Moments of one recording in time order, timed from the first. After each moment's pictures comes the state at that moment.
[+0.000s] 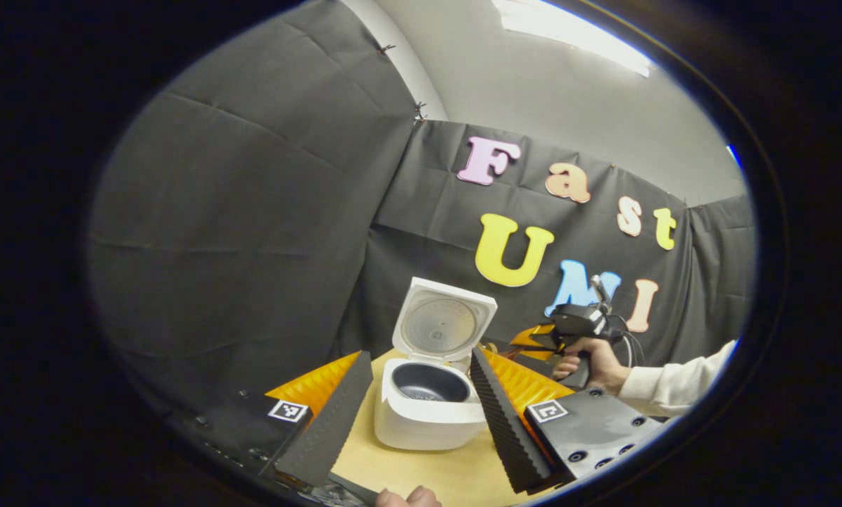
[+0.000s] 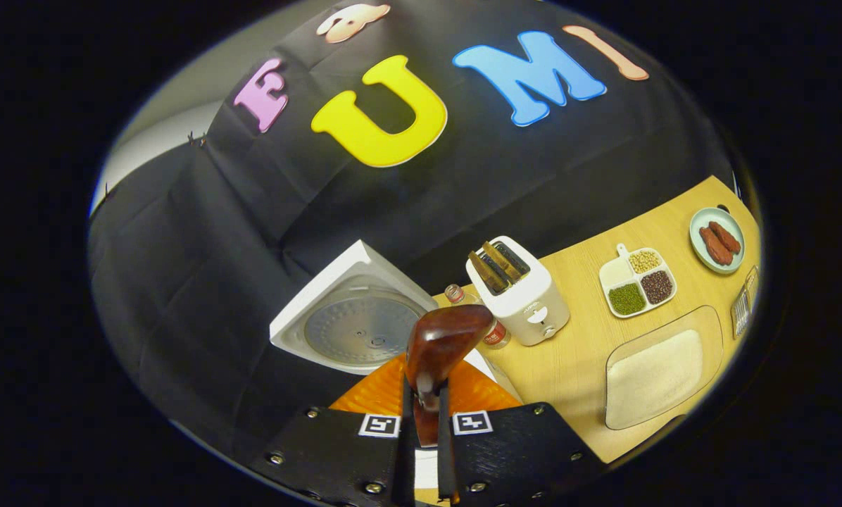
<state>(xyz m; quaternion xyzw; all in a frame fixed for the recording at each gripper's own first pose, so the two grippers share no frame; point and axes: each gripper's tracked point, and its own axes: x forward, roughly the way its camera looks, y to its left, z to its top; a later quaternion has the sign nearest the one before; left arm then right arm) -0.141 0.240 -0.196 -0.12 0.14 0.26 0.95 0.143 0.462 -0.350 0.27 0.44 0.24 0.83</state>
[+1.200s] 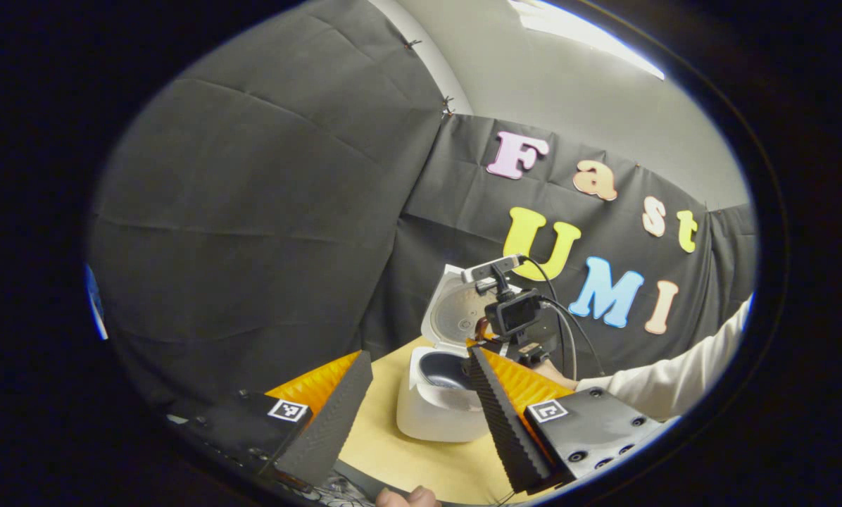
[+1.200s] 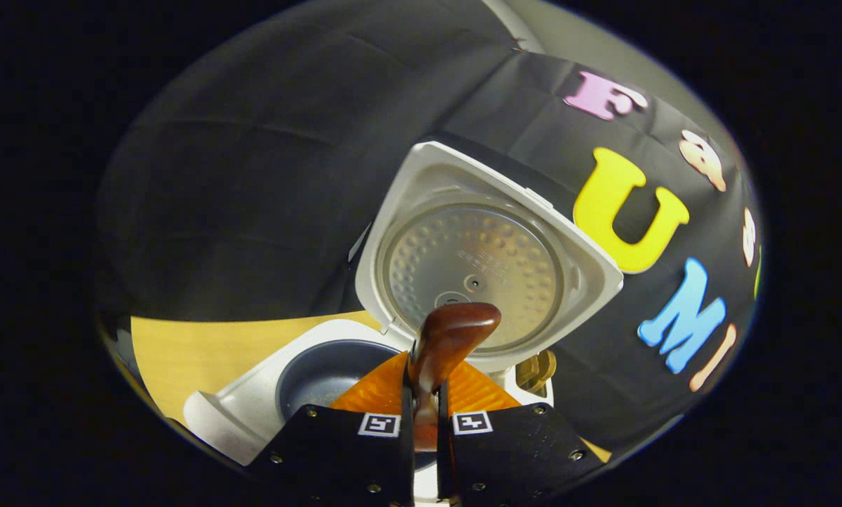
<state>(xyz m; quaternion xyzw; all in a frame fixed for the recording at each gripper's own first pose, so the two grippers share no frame) -0.164 0.257 -0.221 -0.14 0.16 0.29 0.93 0.088 0.588 -0.377 -0.30 0.14 0.42 0.84</state>
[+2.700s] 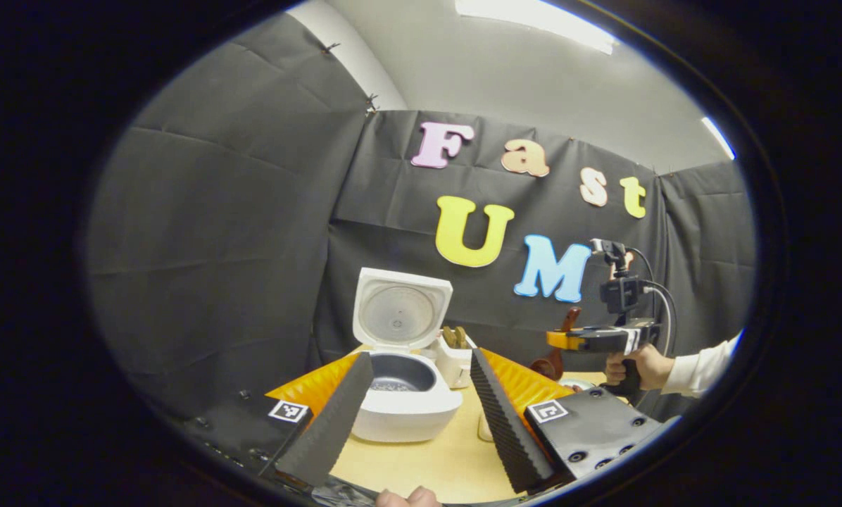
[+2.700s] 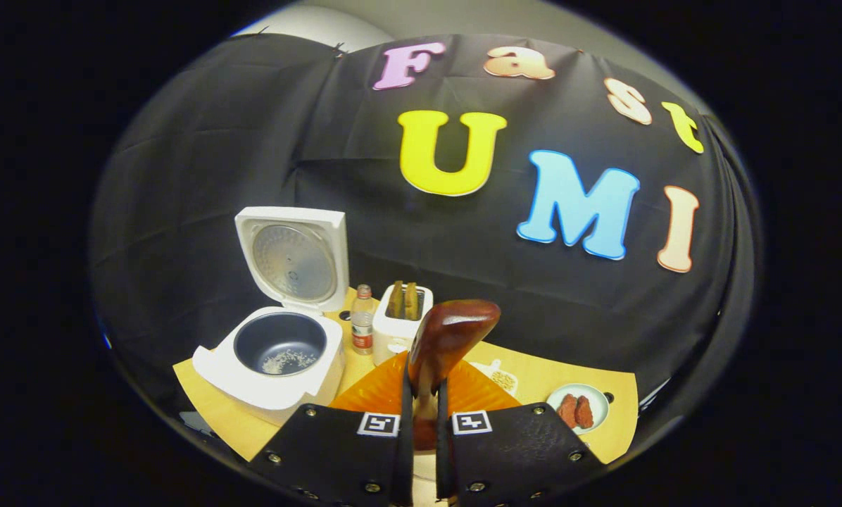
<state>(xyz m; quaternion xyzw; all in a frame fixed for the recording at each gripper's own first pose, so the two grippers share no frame) -0.088 0.141 -0.198 -0.08 0.18 0.18 0.96 0.157 0.233 -0.322 -0.05 0.29 0.27 0.91</state>
